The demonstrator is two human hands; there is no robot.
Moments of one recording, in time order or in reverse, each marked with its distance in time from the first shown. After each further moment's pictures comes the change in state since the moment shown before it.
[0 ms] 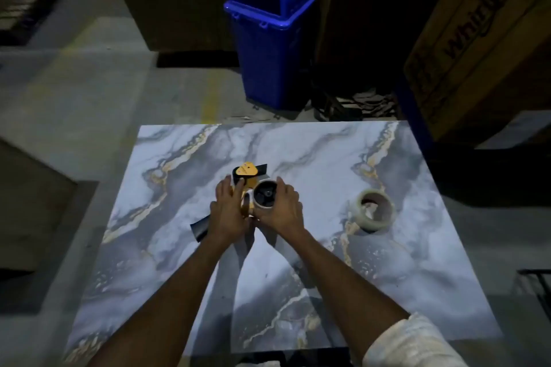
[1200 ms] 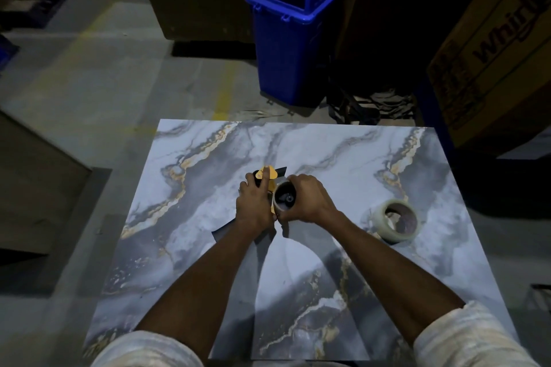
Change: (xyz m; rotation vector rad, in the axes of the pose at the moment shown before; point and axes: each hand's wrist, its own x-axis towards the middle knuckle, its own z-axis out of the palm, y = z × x) left_hand 0.039 0.013 0.004 0.168 -0.082 -0.035; right_hand 0.045 -0.007 -0.039 -0.279 -0.092 -0.367
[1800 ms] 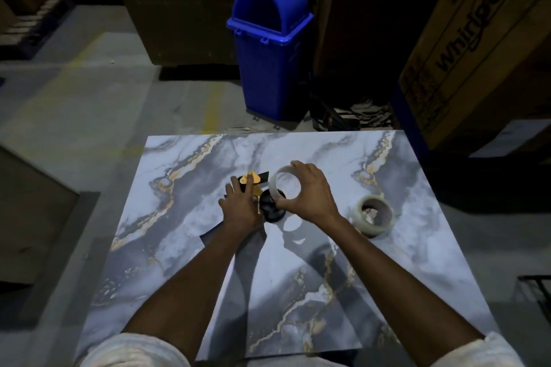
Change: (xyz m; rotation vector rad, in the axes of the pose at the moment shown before) left_hand -0.022 0.015 -0.019 0.056 0.025 -0.021; right_hand -0.056 0.001 -0.045 0.223 0.307 0.051
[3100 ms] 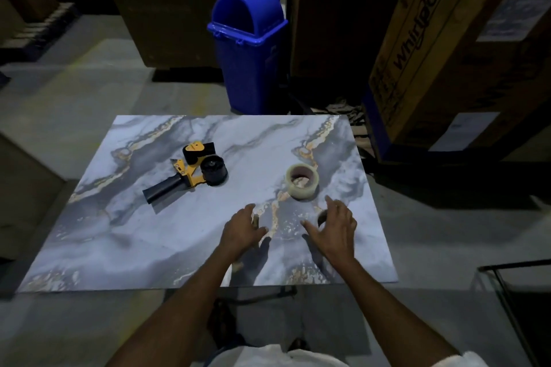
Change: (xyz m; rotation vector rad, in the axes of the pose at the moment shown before) left_hand -0.168 0.159 0.081 -0.406 -0.131 0.034; right_hand -0.211 0.209 -0.086 -0.161 0.124 0.285
